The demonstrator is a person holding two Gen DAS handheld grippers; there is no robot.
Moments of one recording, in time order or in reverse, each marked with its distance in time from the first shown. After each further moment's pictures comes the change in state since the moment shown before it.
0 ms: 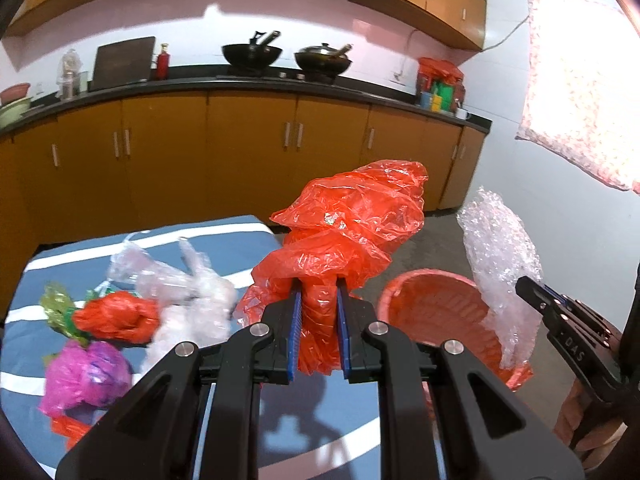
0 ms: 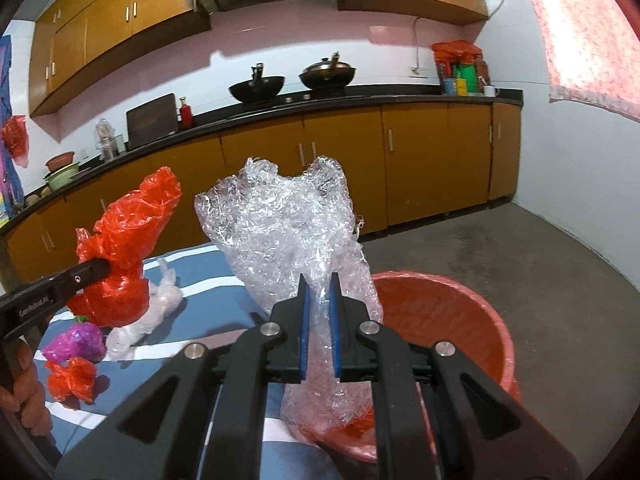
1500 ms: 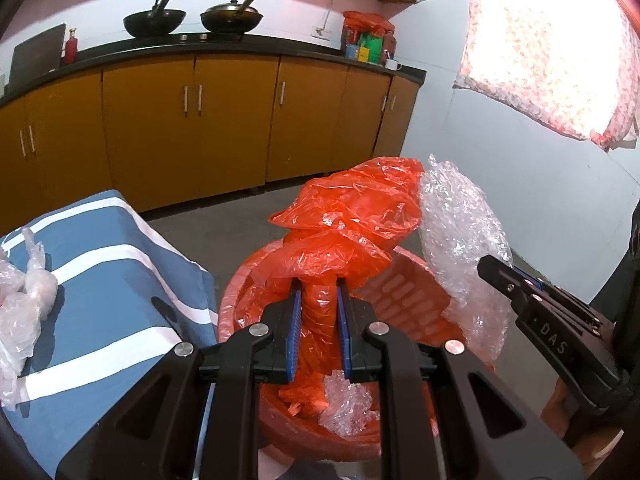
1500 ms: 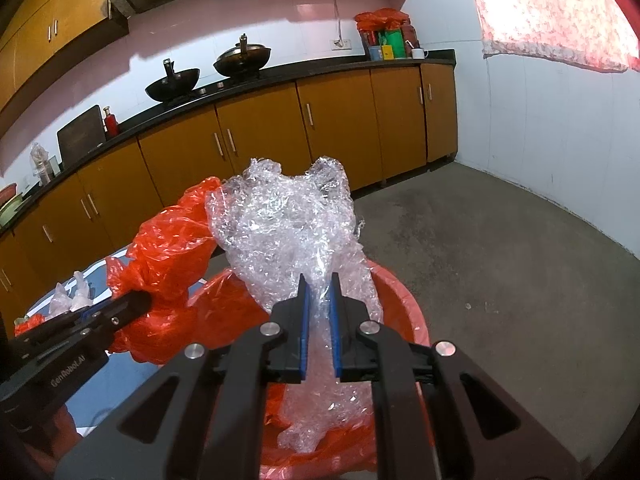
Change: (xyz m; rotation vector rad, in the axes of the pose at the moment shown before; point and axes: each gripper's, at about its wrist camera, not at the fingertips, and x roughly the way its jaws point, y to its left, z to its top) left arm 0.107 -0.130 -0.025 0.109 0.126 -0.217; right arm 0.040 -0.110 -0.020 0.158 0.064 -0.182
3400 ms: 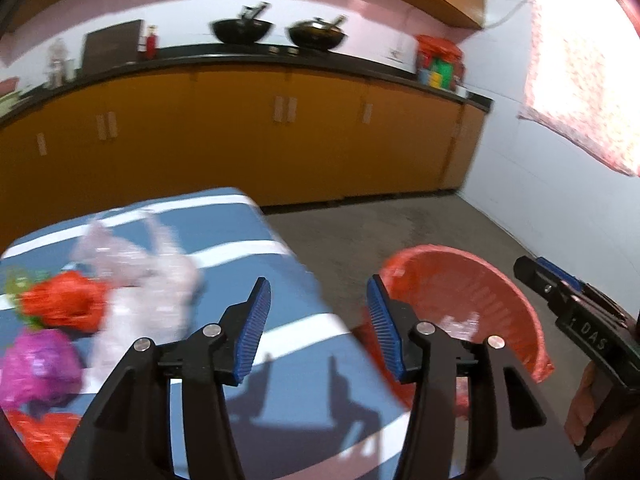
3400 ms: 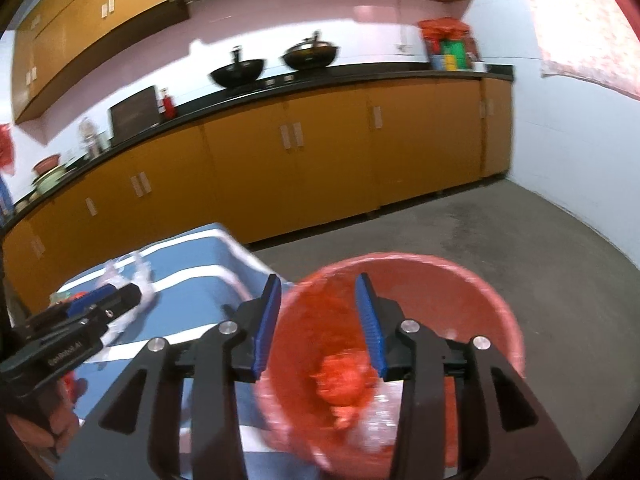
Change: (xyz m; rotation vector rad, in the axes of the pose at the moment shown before) left arm -0.086 0.111 -0.010 -0.116 -0.067 0.246; right arm -0.008 0.102 0.001 -0.128 0.012 0.186
